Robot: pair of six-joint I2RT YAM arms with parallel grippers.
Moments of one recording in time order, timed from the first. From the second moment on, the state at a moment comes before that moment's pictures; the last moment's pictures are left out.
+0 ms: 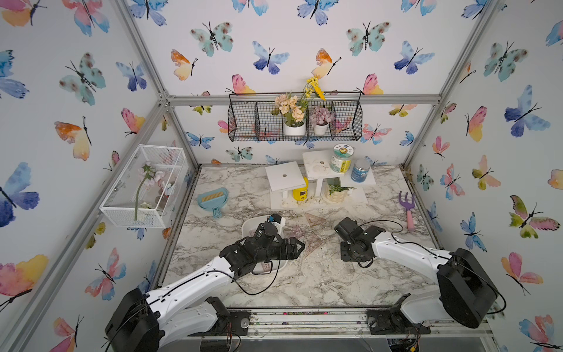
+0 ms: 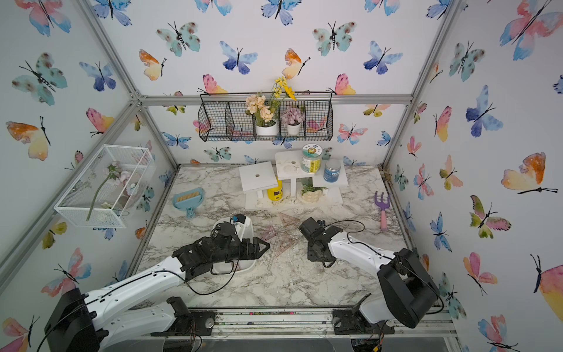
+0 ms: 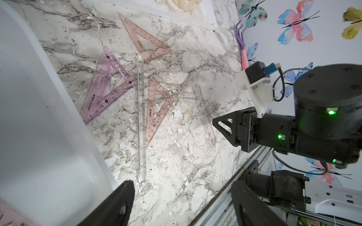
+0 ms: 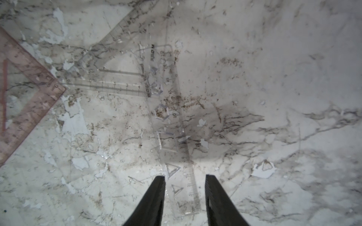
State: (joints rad) left arm -0.82 1.07 0.66 -0.22 0.21 -0.80; right arm 0.69 1.44 0.80 -0.74 0.22 0.69
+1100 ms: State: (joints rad) left arm -0.82 1.08 0.66 -0.22 0.21 -0.80; right arm 0.68 1.54 0.78 -0.65 0.16 0.65
